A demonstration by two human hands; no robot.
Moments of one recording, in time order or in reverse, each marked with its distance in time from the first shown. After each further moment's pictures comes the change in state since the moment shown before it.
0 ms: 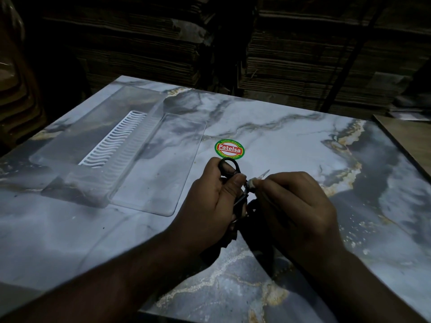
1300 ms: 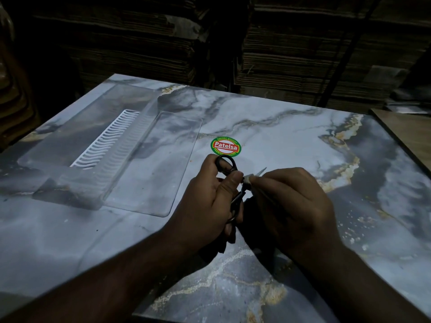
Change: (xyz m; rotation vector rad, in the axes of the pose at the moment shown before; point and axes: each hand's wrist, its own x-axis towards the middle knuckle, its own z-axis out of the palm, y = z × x) left_hand 0.001 0.007 0.000 -0.022 -0.058 -0.104; right_hand -0.002 0.003 0.001 0.021 -0.012 0.054
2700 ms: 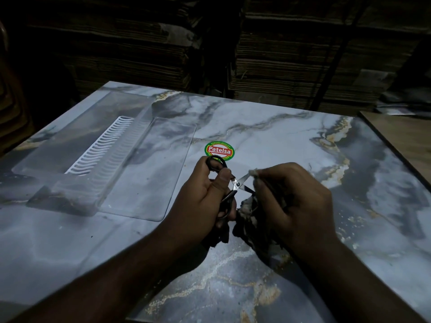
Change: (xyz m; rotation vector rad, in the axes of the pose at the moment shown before) left_hand 0.002 0.006 0.001 -0.144 -0.014 -0.080; right_hand 0.007 0.000 -0.011 0.085 0.045 0.207
